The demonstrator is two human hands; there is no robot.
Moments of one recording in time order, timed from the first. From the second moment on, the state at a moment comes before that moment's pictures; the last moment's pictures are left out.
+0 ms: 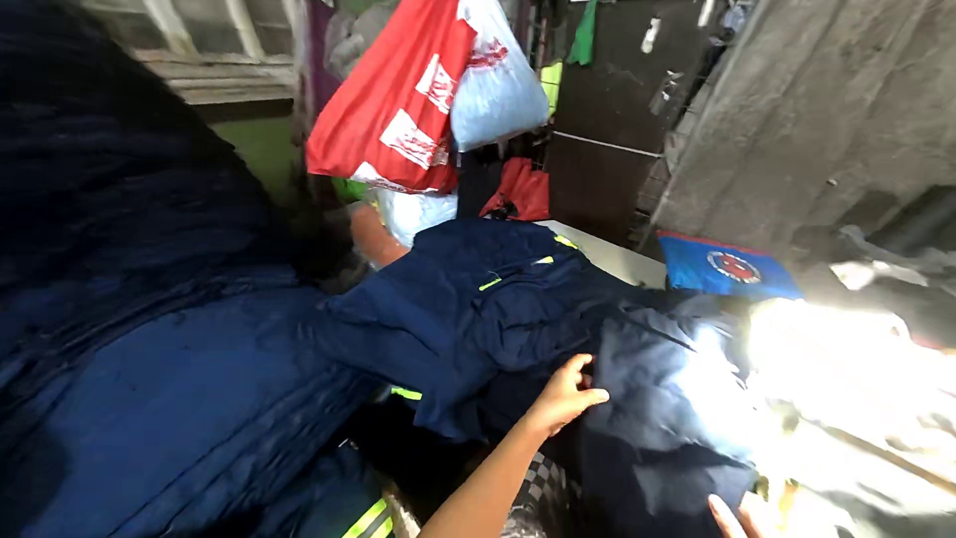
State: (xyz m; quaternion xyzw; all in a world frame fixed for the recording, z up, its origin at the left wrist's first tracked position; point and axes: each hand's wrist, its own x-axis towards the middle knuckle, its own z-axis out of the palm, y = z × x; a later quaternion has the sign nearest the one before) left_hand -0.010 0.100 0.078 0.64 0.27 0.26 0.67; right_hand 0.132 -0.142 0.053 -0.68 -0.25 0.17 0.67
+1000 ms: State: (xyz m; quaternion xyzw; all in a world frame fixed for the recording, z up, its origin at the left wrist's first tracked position) left_hand 0.004 0.101 0.107 0.65 0.26 0.33 0.63; right_hand 0.125 -0.150 0.033 -0.72 -0.20 0.01 0.67
